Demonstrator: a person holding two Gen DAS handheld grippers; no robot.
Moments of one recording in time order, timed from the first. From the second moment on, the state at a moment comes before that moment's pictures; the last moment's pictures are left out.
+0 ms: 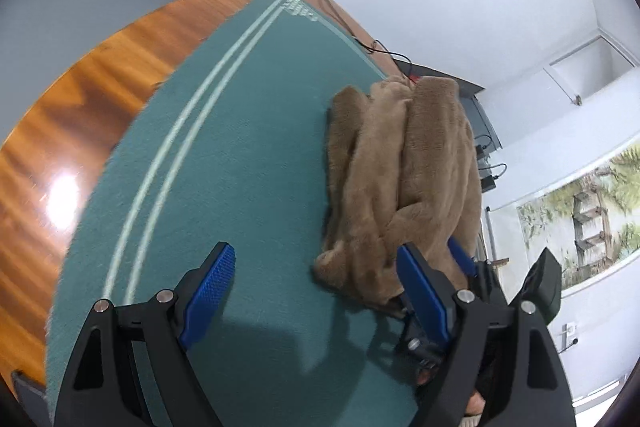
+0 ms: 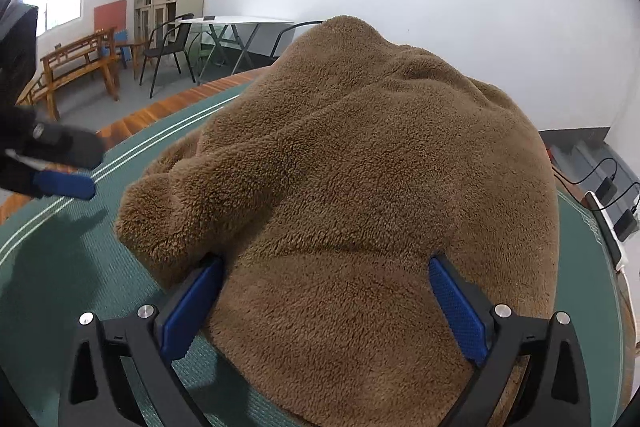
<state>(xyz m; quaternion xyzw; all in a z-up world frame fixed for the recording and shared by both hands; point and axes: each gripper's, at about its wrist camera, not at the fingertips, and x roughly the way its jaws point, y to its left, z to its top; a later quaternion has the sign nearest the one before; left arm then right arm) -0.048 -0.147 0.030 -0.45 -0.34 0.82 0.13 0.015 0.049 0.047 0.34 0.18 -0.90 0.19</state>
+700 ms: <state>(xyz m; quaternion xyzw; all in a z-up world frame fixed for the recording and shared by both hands) -0.179 -0.104 0.045 -0.47 -0.26 0.81 0.24 -0.057 0.246 0.090 0.38 -0.18 -0.88 0.23</state>
